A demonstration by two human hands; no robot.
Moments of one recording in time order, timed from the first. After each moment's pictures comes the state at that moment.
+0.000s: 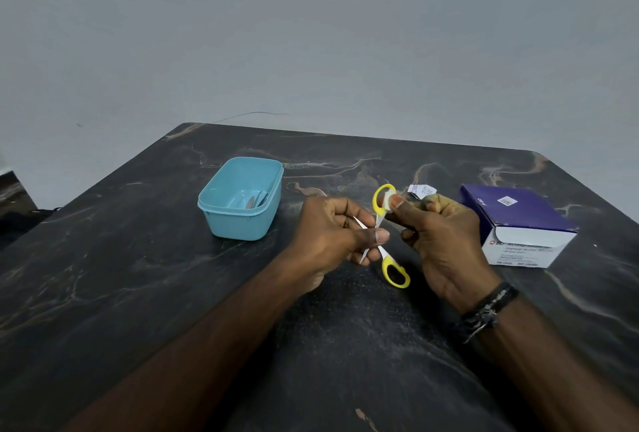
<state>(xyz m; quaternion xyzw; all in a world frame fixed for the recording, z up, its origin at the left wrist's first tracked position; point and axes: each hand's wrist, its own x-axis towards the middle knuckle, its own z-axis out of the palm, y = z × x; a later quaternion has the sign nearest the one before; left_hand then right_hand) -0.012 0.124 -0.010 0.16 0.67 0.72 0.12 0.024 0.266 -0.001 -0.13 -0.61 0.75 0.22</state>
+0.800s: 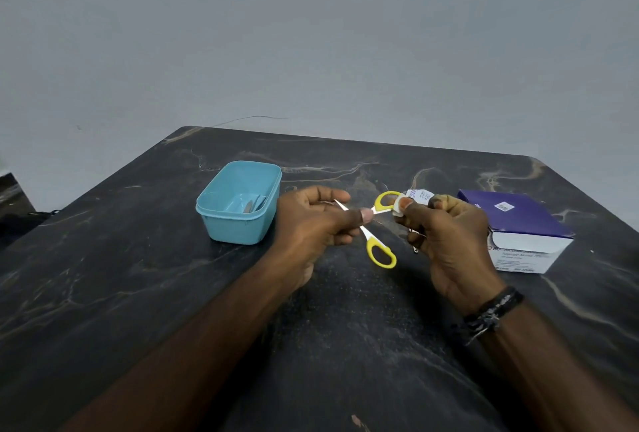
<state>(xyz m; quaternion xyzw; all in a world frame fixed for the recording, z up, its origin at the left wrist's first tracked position) -0.014 0.118 0.004 0.07 0.63 0.77 0.06 0.025 0.273 0.008 -0.15 -0.61 0.74 0.24</state>
